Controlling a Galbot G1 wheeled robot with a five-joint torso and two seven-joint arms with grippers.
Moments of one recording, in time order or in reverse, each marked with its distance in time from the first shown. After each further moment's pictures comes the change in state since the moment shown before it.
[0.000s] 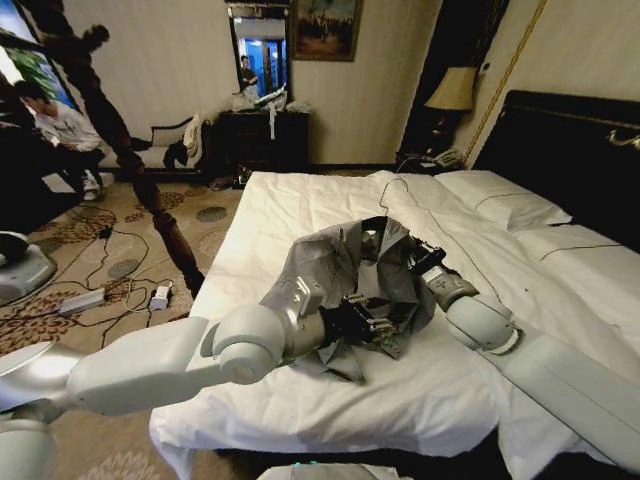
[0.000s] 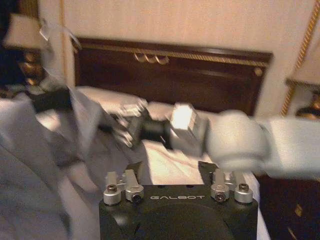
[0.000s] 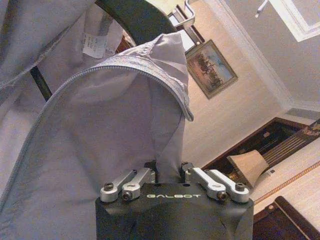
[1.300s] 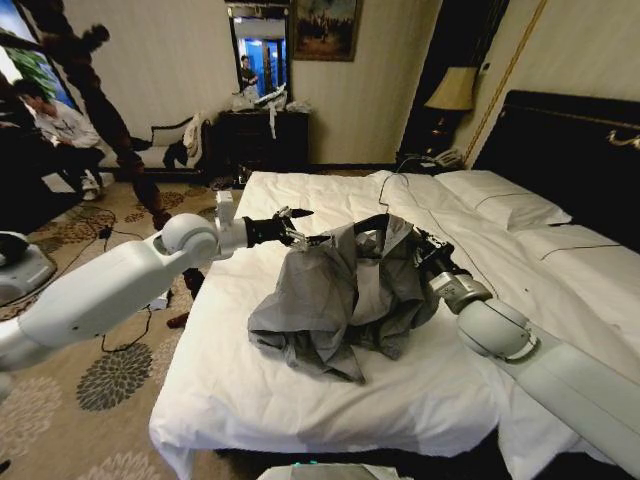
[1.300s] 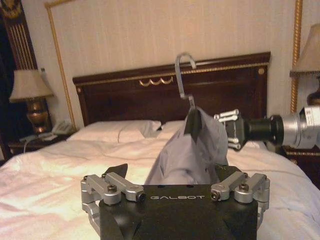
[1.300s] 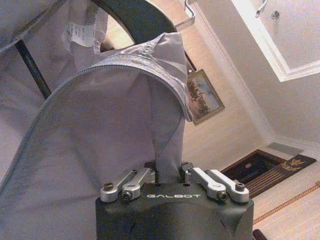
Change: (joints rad) left arm -0.232 0.153 0.019 0.598 0.235 -0.231 0.854; right arm -0.070 -0.029 0.081 0.034 -0.136 0.073 -0.034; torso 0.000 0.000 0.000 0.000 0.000
